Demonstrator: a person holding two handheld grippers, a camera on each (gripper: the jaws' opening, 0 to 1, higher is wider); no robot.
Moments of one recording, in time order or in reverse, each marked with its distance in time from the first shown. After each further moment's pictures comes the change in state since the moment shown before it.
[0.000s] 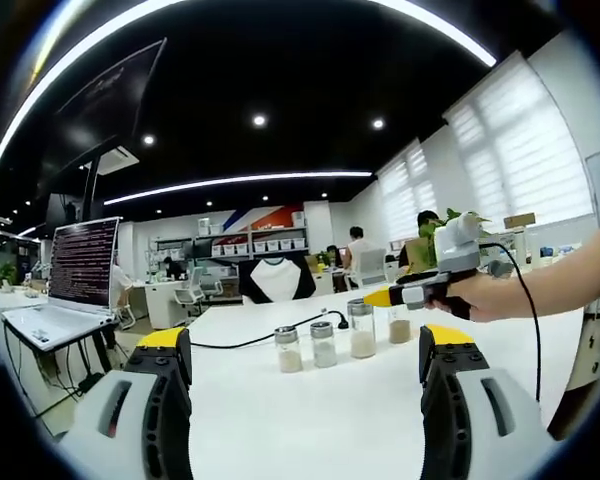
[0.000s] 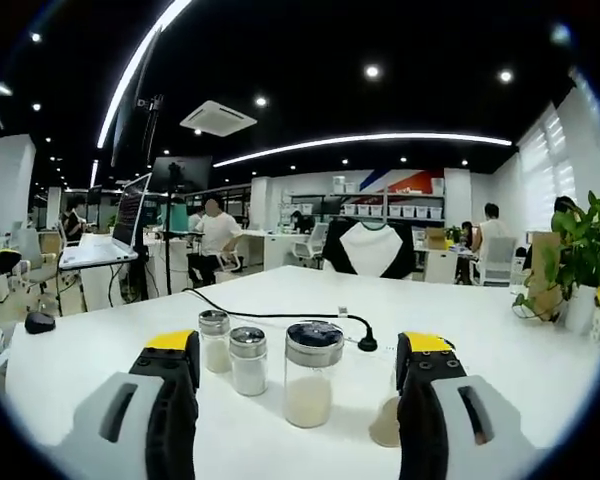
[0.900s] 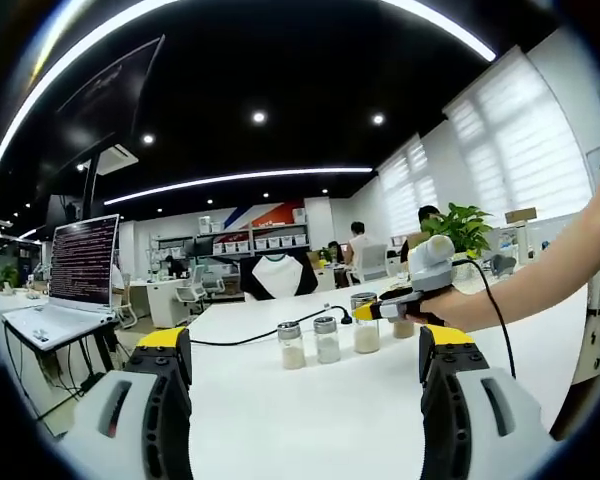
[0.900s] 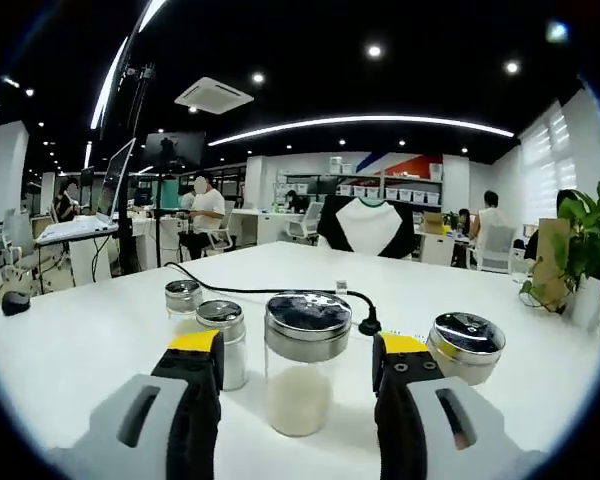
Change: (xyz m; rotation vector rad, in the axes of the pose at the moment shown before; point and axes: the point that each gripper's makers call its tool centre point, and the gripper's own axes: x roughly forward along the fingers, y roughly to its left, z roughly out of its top) left arm 0.005 0.004 -0.007 0.007 0.017 0.004; right arm 0.052 -0.010 -0.036 0.009 0.074 -0.039
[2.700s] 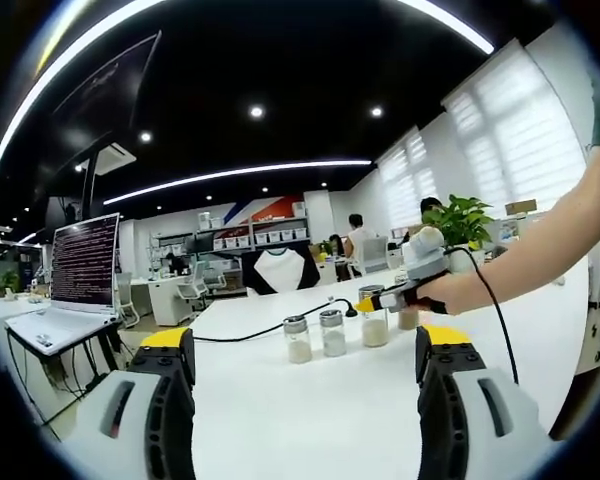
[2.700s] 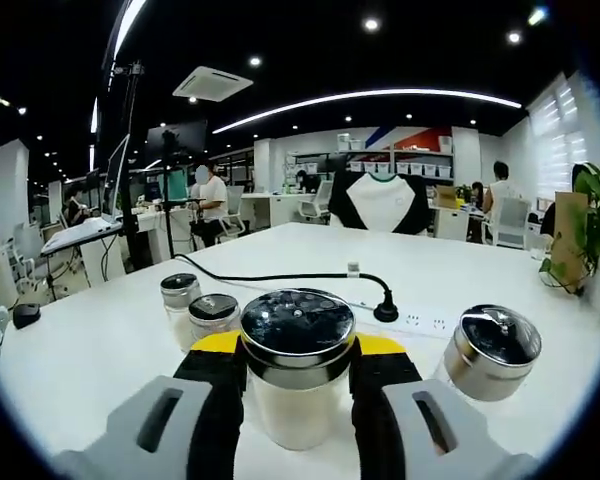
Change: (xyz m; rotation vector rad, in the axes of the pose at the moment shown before) left arm 0.001 0.009 -0.006 0.020 0.032 0.001; right arm 0.003 0.008 -0.011 0.036 0.099 0.085
